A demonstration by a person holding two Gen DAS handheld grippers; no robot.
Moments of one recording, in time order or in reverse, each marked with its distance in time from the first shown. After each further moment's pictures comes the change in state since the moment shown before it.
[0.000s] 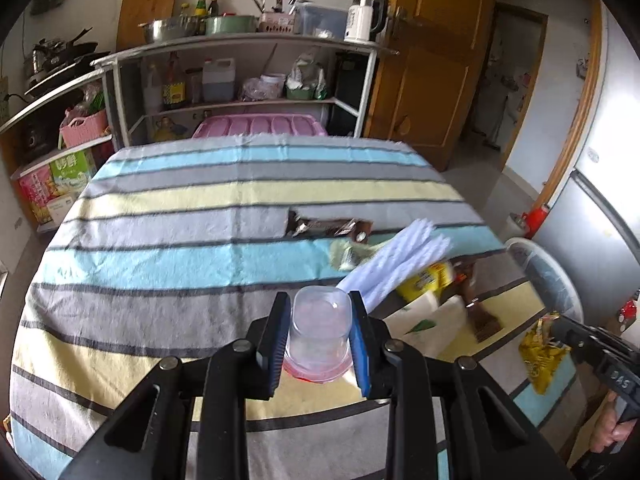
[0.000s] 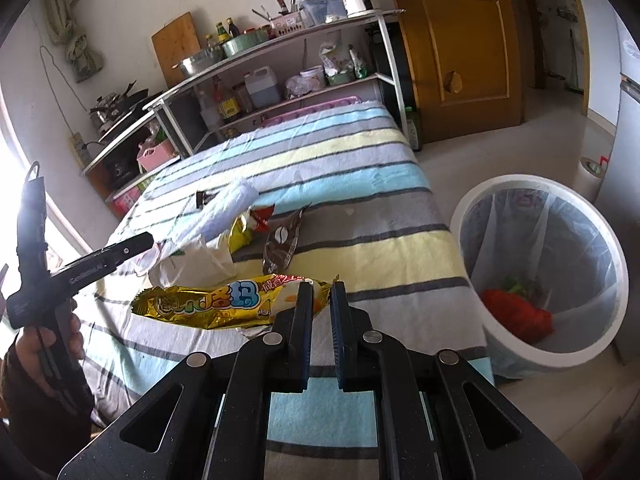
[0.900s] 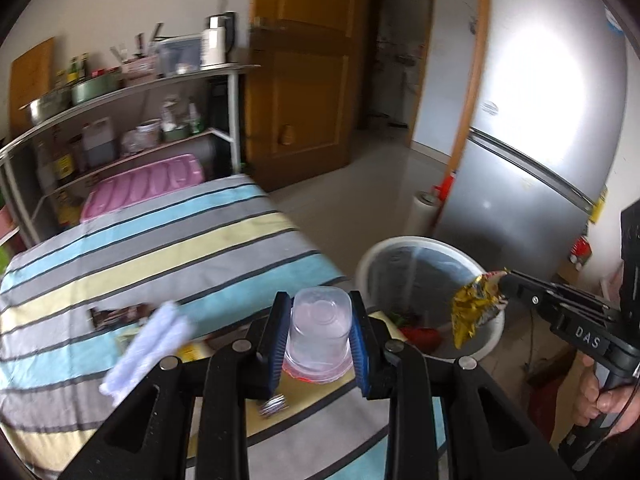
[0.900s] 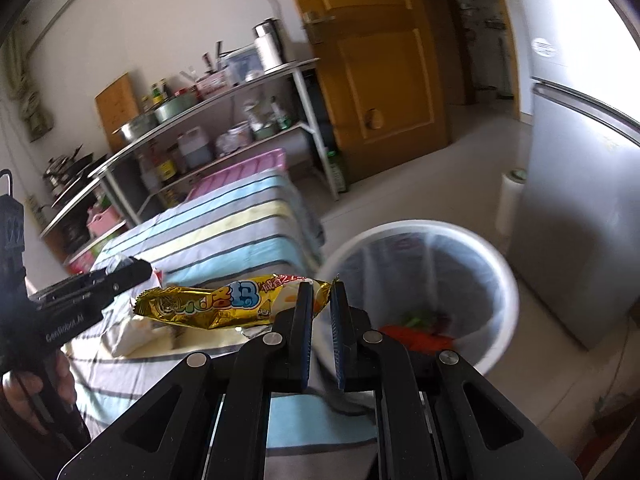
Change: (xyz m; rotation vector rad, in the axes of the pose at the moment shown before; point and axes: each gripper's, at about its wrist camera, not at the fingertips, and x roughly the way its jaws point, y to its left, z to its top) left arm 0.012 -0.179 0.034 0.276 -0.030 -0.252; right arm -0.080 -0.101 0.025 0.144 -0.160 -0.212
